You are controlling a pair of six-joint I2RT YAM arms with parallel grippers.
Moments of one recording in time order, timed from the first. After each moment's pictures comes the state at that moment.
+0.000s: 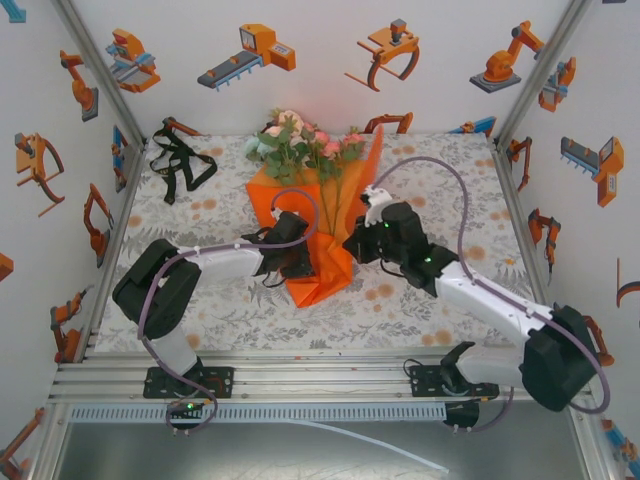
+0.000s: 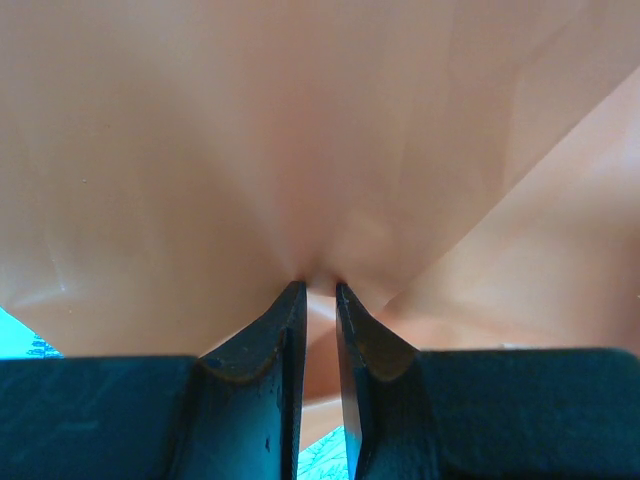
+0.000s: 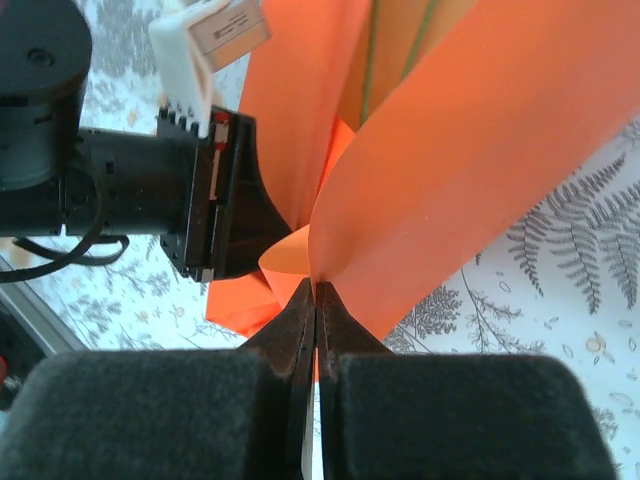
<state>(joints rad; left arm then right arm) -0.78 1.73 0.93 -0.16 0.00 -0.80 0.67 1.24 0.80 -0.06 -0.16 0.27</state>
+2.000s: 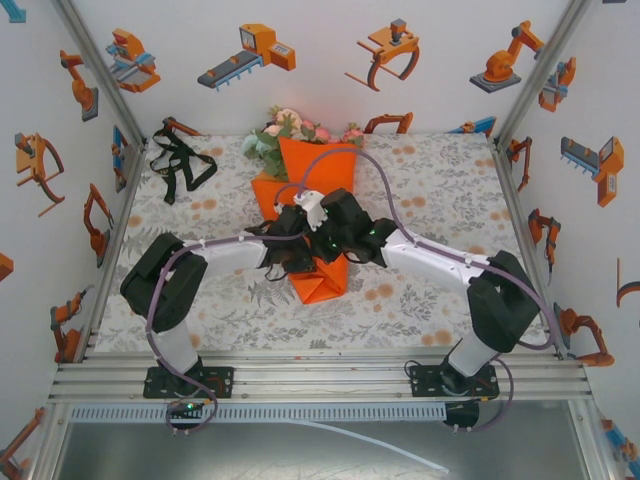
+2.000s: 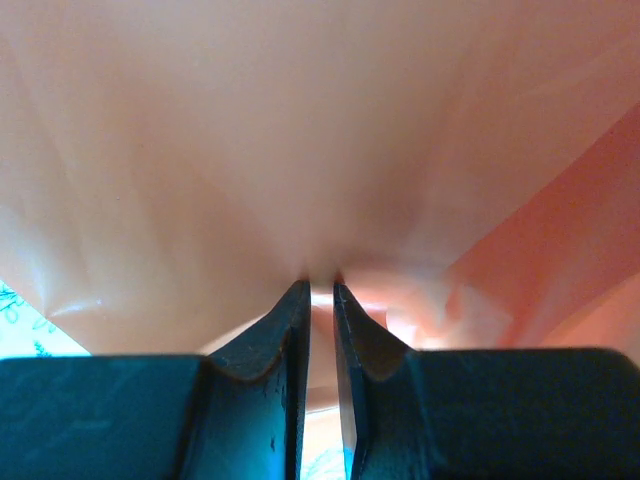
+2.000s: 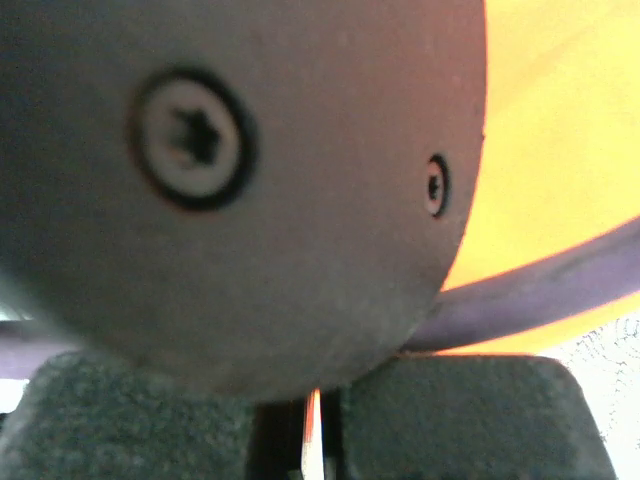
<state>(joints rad) -0.76 1.78 1.00 -0.20 0.02 -0.77 0.82 1.62 1.14 -0.26 -0.20 -0.01</state>
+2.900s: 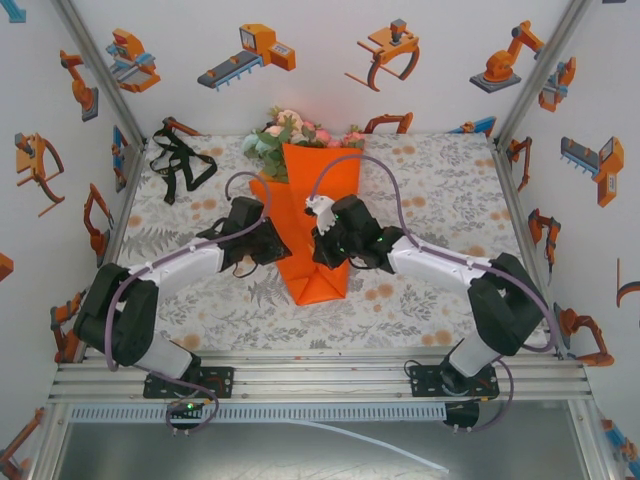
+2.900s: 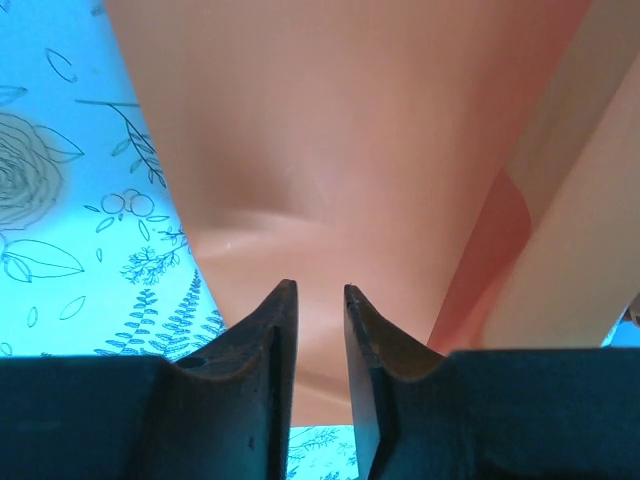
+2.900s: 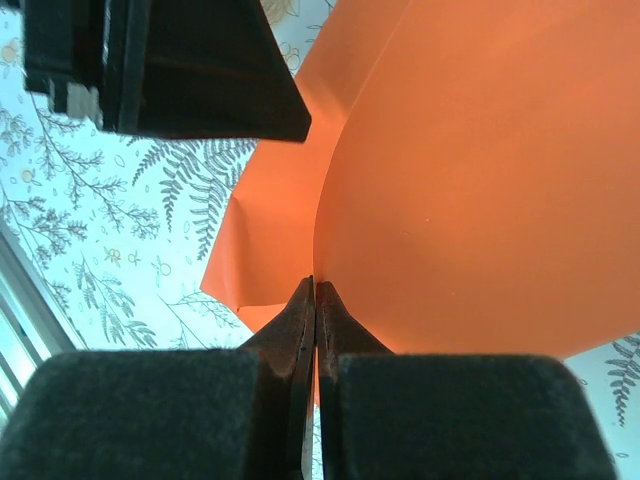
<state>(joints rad) -0.55 1.50 0.83 -0.17 0.12 -0.83 0.78 1.59 1.02 -0.14 -0.29 0.07</state>
